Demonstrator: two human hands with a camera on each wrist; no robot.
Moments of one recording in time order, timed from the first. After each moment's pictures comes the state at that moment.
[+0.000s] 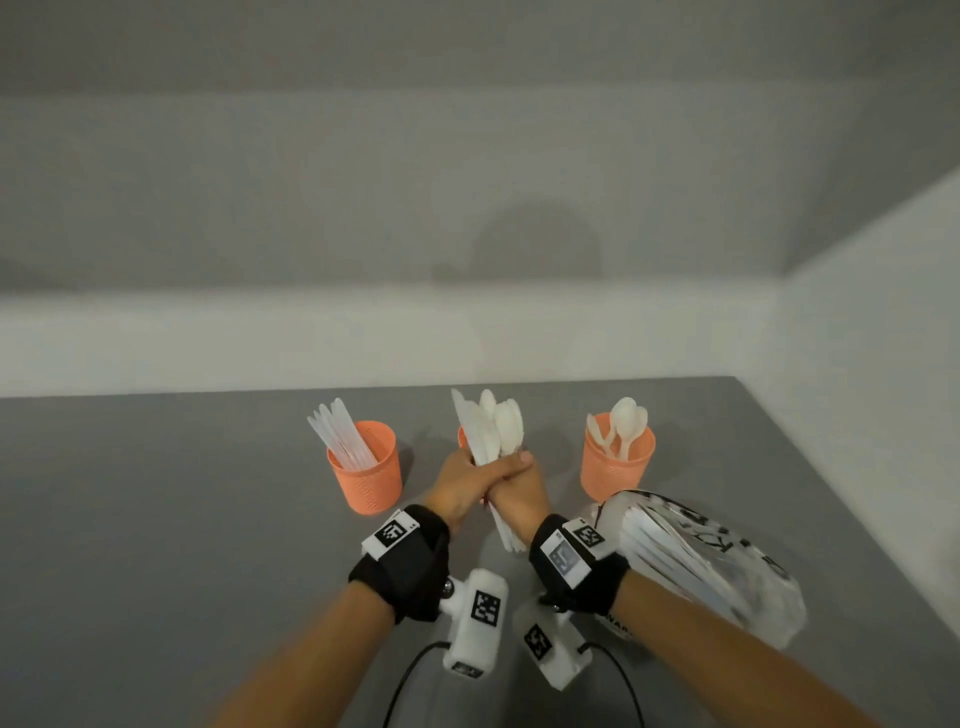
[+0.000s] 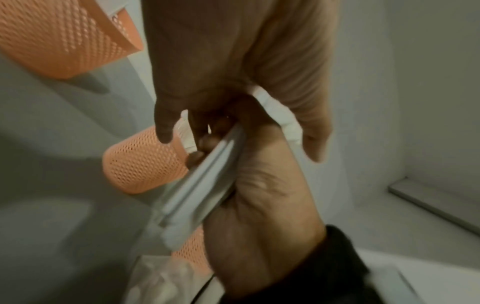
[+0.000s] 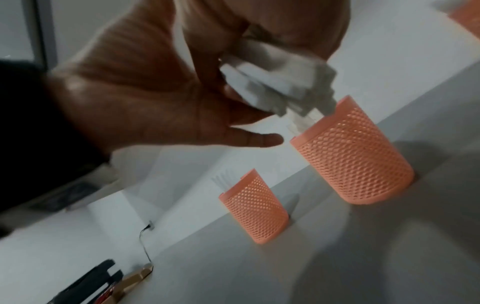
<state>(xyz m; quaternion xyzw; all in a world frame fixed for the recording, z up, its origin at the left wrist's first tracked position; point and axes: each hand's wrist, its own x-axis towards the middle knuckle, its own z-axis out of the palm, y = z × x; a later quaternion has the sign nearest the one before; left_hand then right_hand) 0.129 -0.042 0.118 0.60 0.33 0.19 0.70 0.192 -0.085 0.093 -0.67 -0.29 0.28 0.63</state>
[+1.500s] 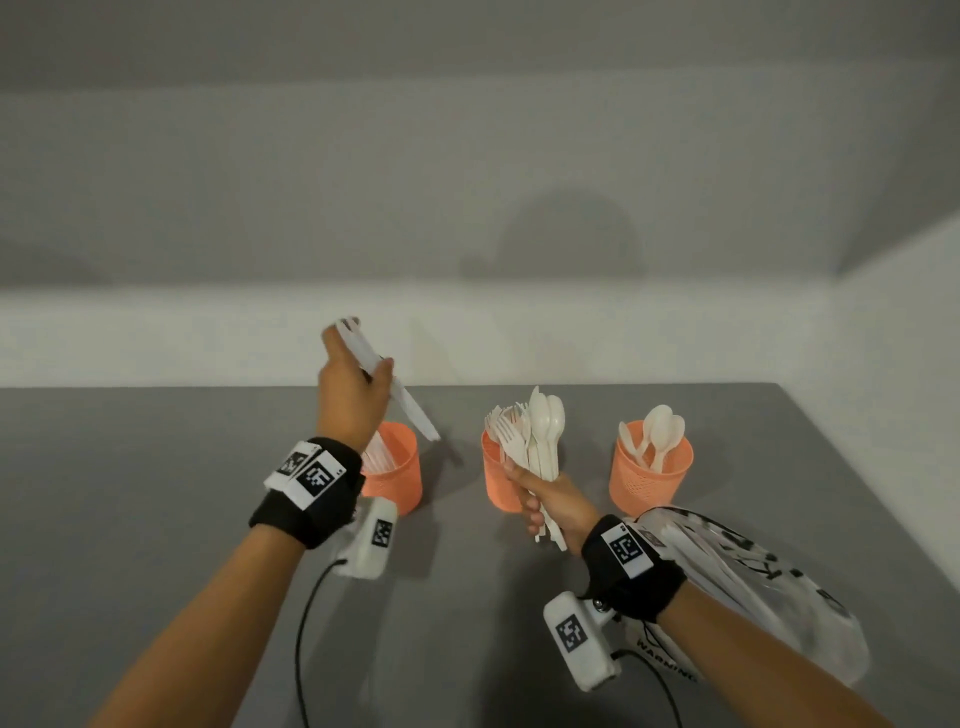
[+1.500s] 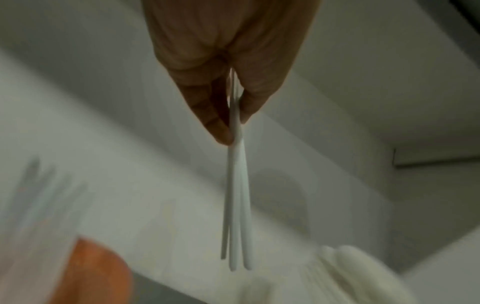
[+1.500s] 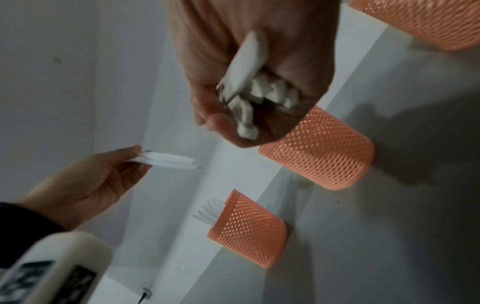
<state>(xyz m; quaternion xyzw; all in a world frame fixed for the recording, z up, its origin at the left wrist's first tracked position) 0.071 0.069 0.178 0.72 0.40 0.48 0.30 0.225 -0.089 0.087 -0.60 -0.25 0.51 0.56</state>
